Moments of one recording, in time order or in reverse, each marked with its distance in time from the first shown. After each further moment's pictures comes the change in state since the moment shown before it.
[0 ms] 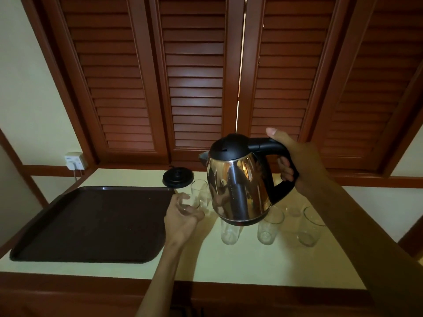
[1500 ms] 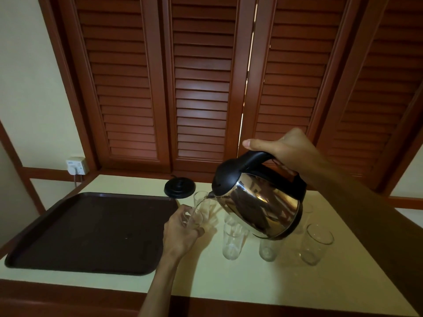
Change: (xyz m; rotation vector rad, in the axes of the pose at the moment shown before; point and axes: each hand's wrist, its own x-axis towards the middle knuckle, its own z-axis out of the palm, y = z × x) left_hand 0.011 -0.006 -0.013 0.126 -0.069 0.032; right_hand 0.002 -0.060 0.035 -0.665 0.040 -0.094
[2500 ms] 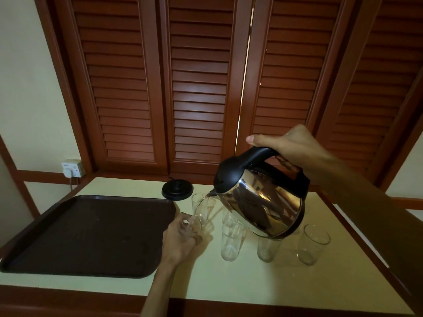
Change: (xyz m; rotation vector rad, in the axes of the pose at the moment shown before) left_hand -0.003 -0.011 0.001 -0.019 -0.065 -0.029; right_hand -0.002 -0.005 -0.011 0.061 -0.024 0.013
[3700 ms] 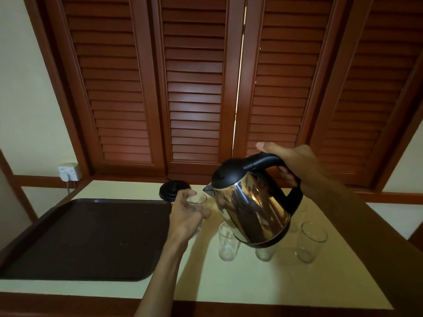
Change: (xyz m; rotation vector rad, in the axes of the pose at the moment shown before) left_hand 0.015 0.056 0.012 -0.361 0.007 0.030; right_hand 0.008 0.052 0.003 0.297 0.008 0.082
